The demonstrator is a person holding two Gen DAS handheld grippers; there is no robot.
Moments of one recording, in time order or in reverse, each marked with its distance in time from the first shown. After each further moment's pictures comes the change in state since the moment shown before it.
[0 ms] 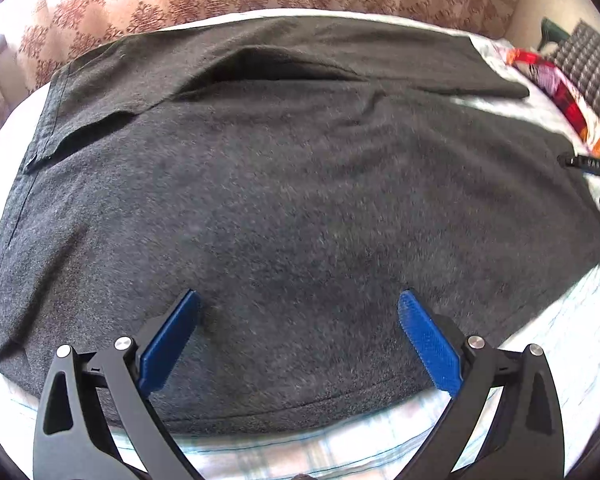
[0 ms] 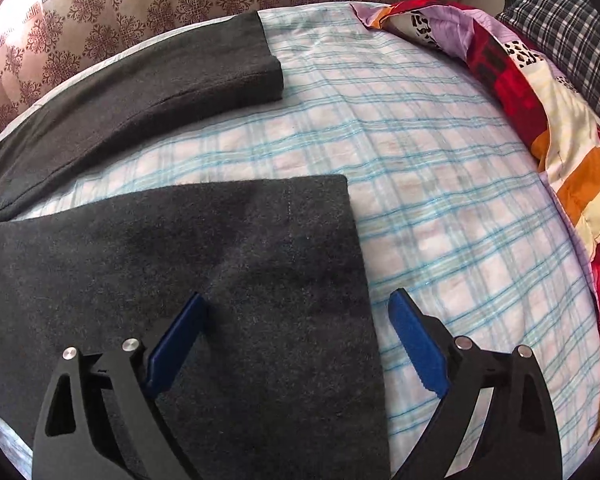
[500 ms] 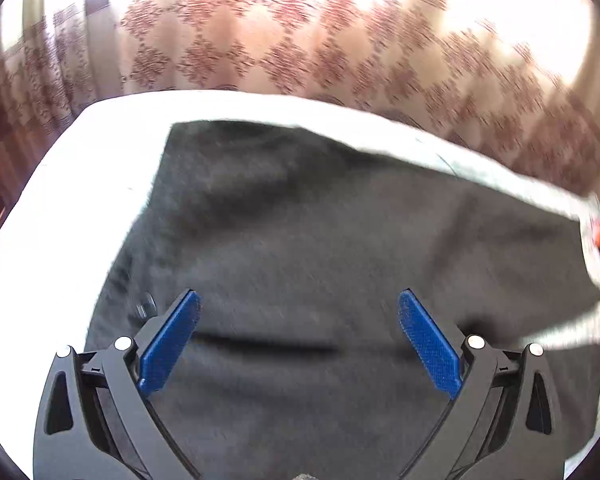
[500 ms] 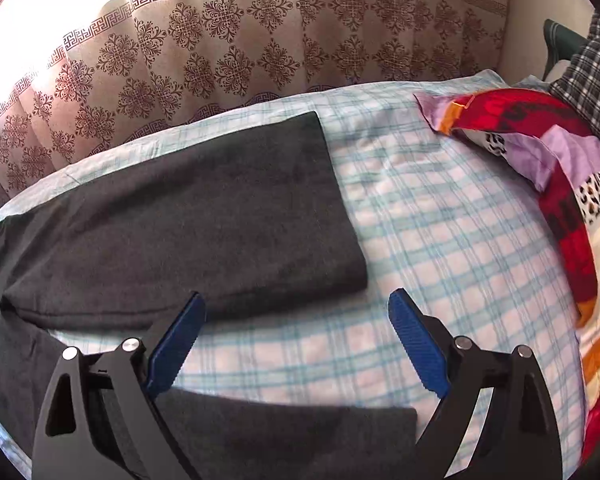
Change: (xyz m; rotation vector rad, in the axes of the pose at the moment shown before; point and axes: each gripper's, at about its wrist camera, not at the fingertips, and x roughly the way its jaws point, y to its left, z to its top) left arm 0.000 0.183 0.170 -0.357 -0.163 0.160; right arm -0.003 0.041 0.129 -0.033 -0.139 0.147
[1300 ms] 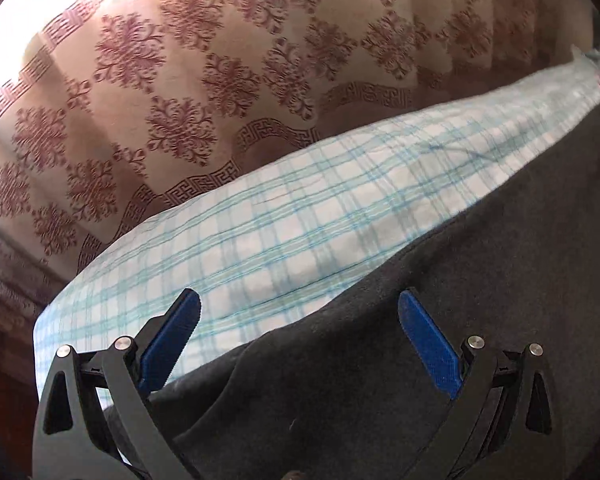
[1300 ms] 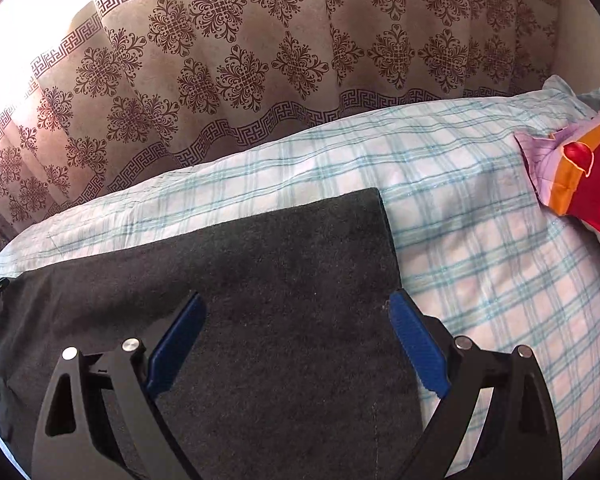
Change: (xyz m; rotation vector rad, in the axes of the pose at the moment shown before) left arm 0.154 -0.082 0.130 0.678 0.060 0.023; right arm 0.128 0.014 0.123 0.023 0.042 0.108
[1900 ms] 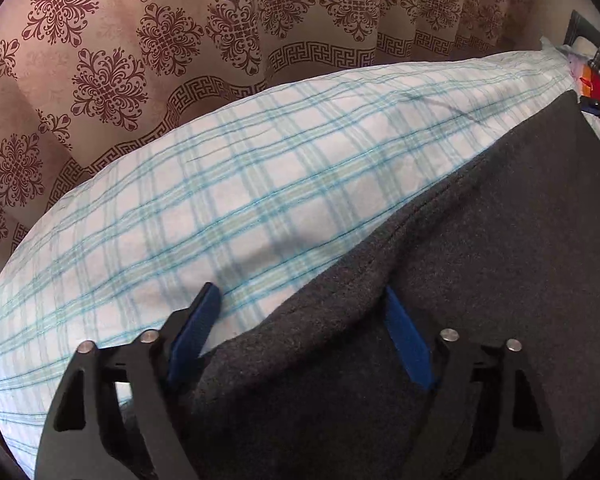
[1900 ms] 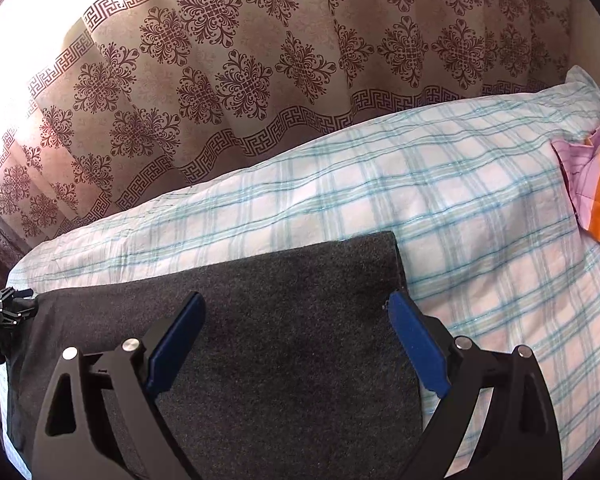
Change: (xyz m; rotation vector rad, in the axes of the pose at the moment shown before) left arm 0.042 0.005 -0.017 -0.010 0.063 -0.256; right arm 0.032 -0.017 0.026 0.048 -0.007 0.088
